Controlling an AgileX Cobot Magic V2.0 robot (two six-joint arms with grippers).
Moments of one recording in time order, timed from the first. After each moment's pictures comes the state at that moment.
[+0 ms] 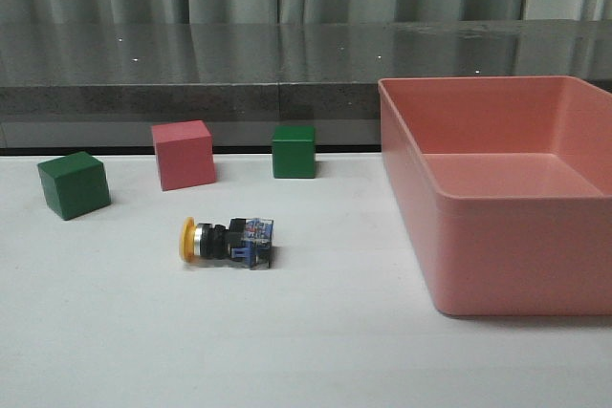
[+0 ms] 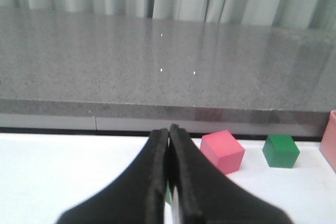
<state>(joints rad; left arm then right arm) -0.03 0.58 -0.66 -0.13 0.35 -0.02 0.17 0.37 -0.38 0.15 0.19 -0.26</state>
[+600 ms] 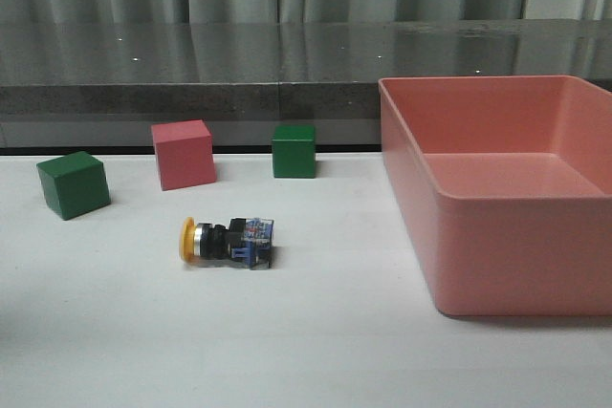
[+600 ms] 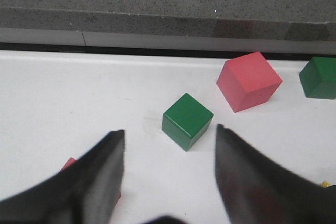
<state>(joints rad) -0.03 1.11 -0.84 -0.12 0.40 -0.01 0.17 0.37 -0.38 0.15 0.19 -0.26</state>
